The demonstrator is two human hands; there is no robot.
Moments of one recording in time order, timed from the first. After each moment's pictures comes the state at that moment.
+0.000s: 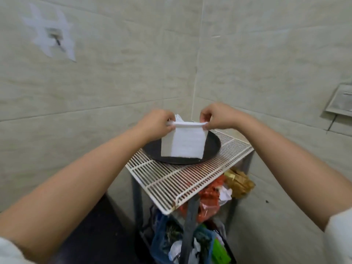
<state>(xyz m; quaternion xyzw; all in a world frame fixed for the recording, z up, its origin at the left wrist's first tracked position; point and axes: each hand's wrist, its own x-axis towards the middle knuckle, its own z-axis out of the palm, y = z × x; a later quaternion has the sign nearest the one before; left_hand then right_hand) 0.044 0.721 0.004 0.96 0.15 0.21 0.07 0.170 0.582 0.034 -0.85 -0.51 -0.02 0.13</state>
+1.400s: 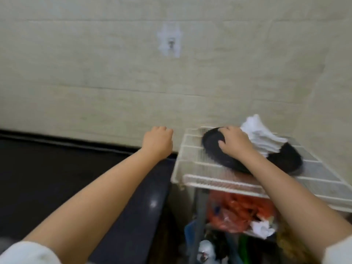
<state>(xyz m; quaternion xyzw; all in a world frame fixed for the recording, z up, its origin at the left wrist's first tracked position) 0.028 0.628 -0.066 0.77 0.62 0.12 -0.09 0.254 0.637 -0.071 -0.66 -0.73 -0.09 0.15</state>
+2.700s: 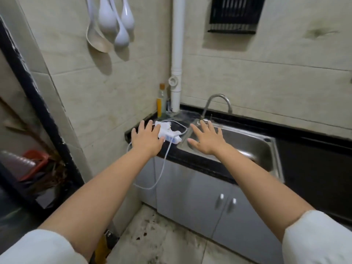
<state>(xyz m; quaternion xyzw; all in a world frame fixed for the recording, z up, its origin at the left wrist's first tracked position) -0.989 -0.055 -0.158 -0.11 0.99 0.03 -0.06 -1.043 0.132 -0.147 0.22 -0.98 0.03 -0.04</state>
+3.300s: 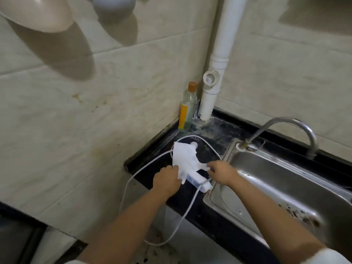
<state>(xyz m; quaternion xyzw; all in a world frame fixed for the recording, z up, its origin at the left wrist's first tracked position) -1.278 -0.166 -0.307 -0.12 0.98 0.15 0.10 -1.380 0.000 -0.286 0.26 -0.95 0.04 -0.18</state>
